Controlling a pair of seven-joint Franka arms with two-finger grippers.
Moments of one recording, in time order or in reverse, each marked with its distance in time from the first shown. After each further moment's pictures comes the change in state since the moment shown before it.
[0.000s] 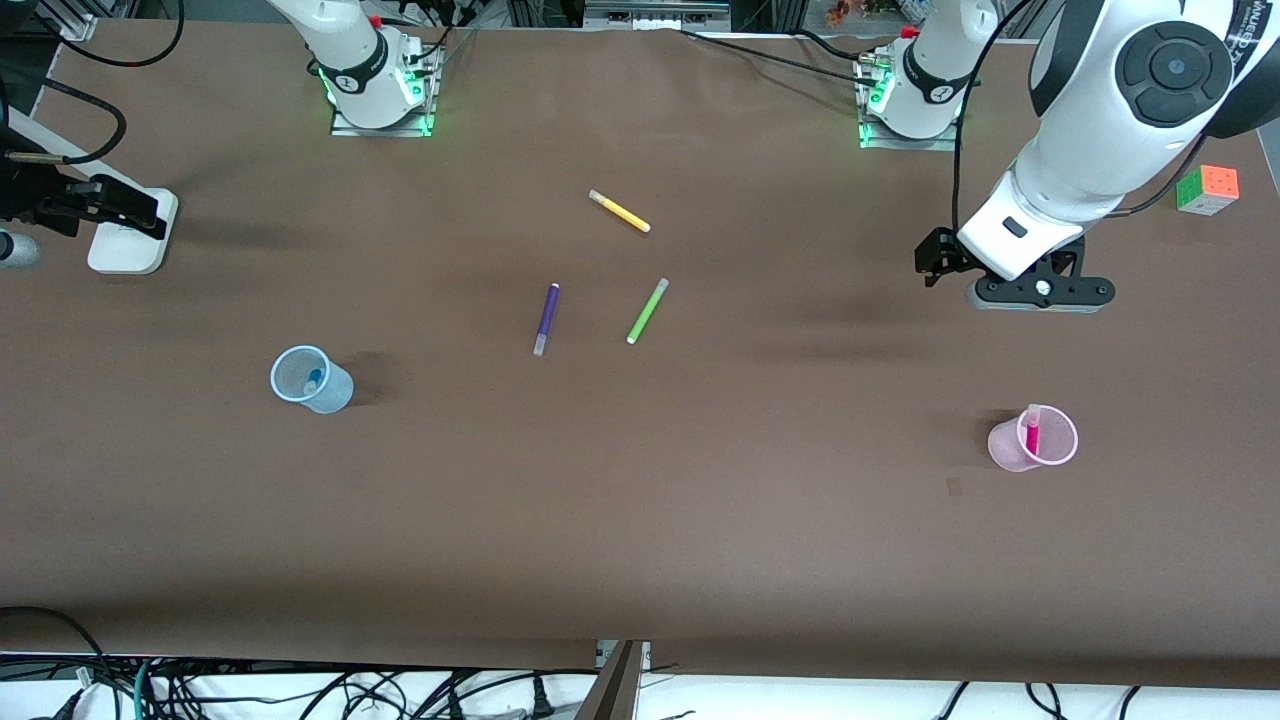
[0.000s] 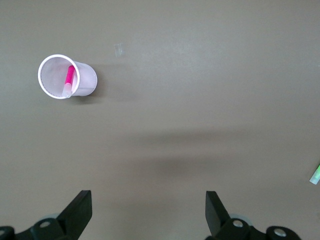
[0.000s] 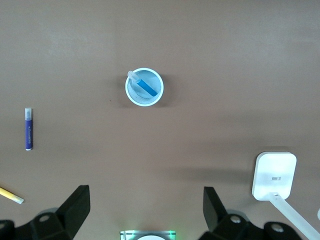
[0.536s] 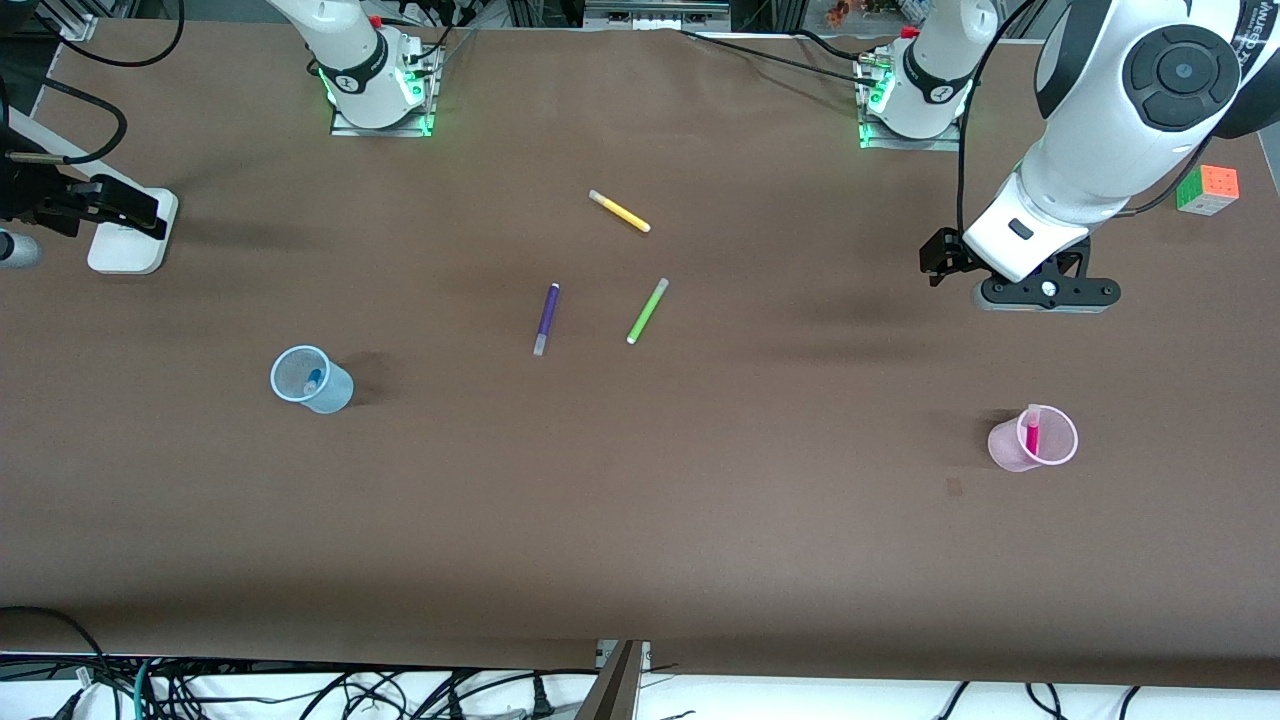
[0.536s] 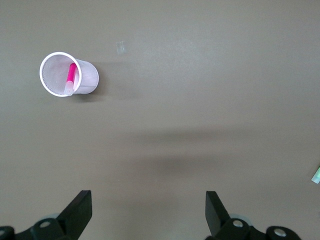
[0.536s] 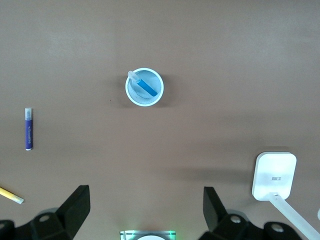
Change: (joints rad) left arm 0.001 0.000 0.001 0.000 0.000 -0.005 0.002; right arm 0.000 0.000 0.000 0.000 0.000 0.000 0.000
